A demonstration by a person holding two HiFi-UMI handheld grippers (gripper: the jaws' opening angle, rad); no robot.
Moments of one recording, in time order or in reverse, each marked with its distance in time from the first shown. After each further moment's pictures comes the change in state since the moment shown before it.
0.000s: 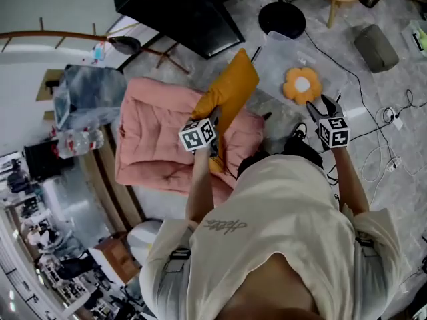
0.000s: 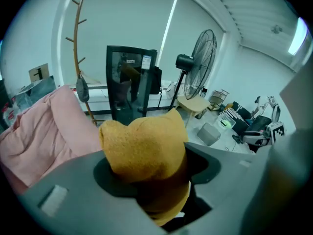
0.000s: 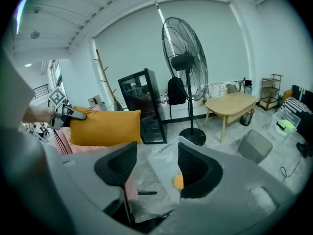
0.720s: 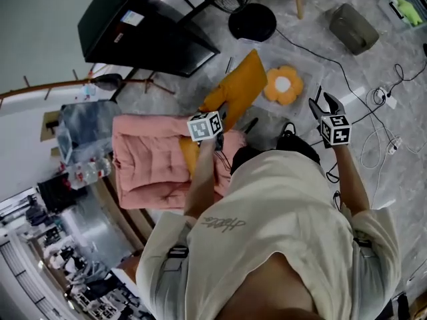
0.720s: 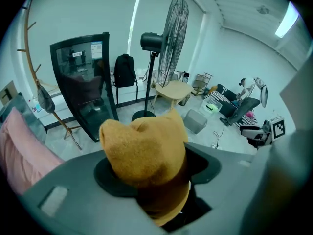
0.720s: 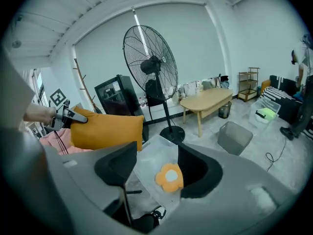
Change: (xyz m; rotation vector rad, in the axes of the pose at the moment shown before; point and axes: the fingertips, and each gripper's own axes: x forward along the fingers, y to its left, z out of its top) left arm 0.117 -0.166 0.031 0.205 0.130 -0.130; right arm -0.053 -0.151 -0.034 0.149 -0.041 -0.149
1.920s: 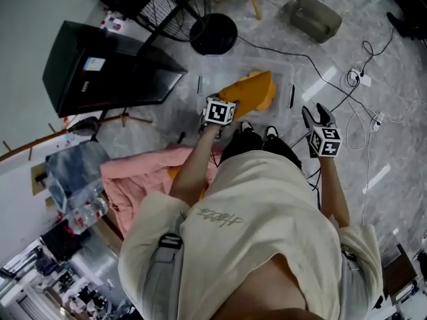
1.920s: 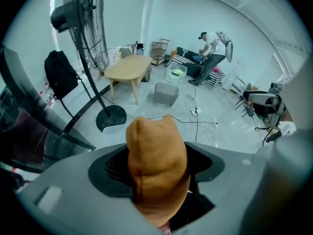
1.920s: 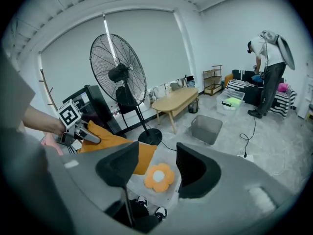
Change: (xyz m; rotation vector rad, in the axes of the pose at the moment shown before) left arm 0.159 -0.116 0.025 0.501 0.299 -0.271; right arm -0.044 -0.052 -0.008 0.245 -0.054 -0.293
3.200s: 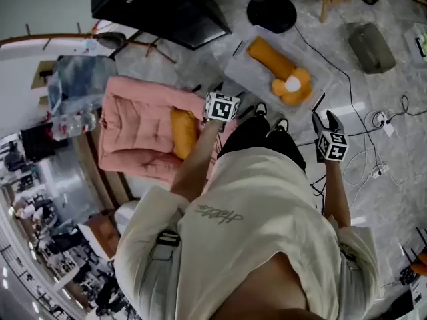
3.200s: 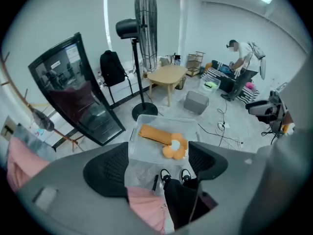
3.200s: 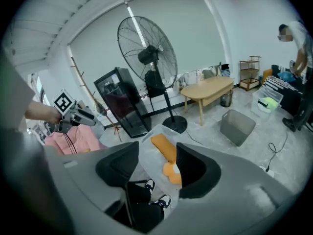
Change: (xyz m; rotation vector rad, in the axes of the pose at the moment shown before) left arm -0.090 0.011 -0.105 -0.296 -0.125 0.337; right arm 0.030 0.028 -0.040 -0.207 0.175 0.311
